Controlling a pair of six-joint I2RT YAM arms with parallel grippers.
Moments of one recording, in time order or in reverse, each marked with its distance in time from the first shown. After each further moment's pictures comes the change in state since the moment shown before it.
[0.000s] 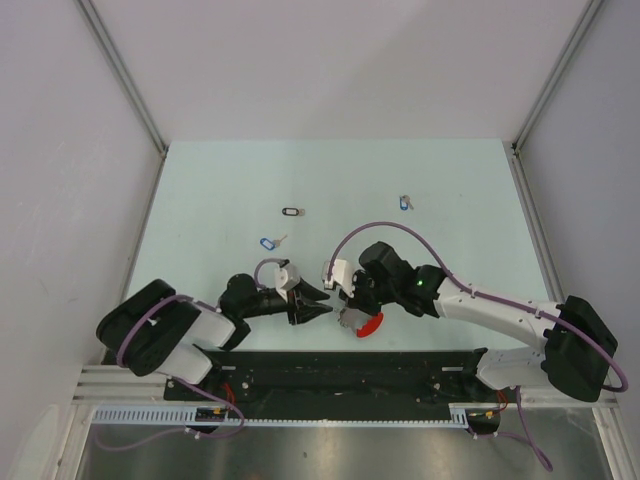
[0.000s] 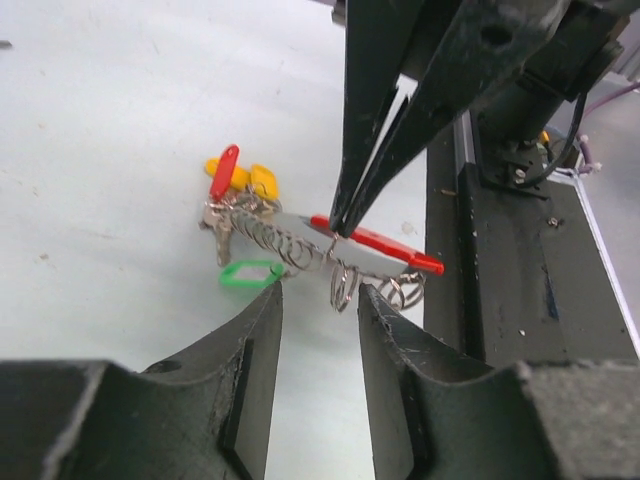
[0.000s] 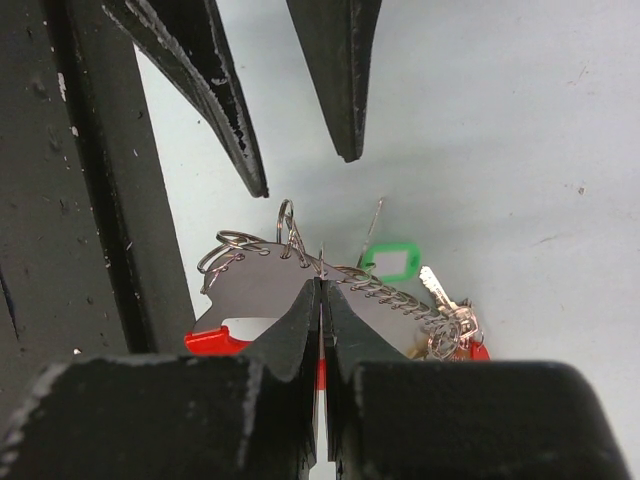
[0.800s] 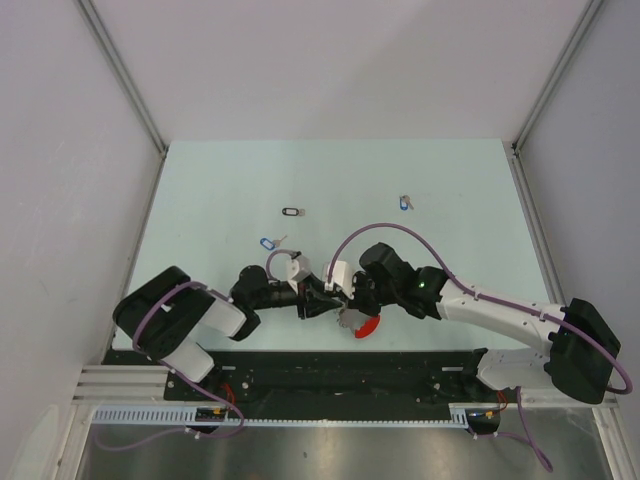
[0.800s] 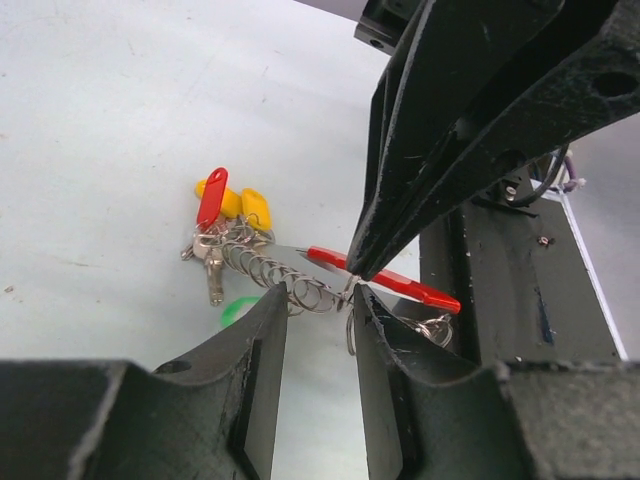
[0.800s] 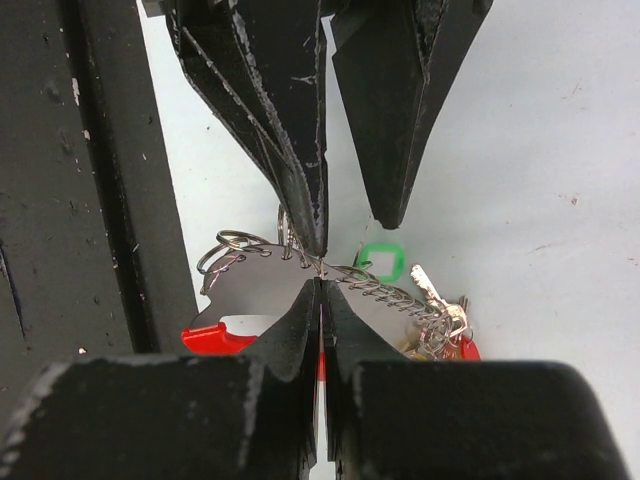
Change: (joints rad) left arm -0.032 0.100 0.104 0.003 0.005 -0.053; right arm 0.016 -0.021 0.000 0.000 0.003 -0.006
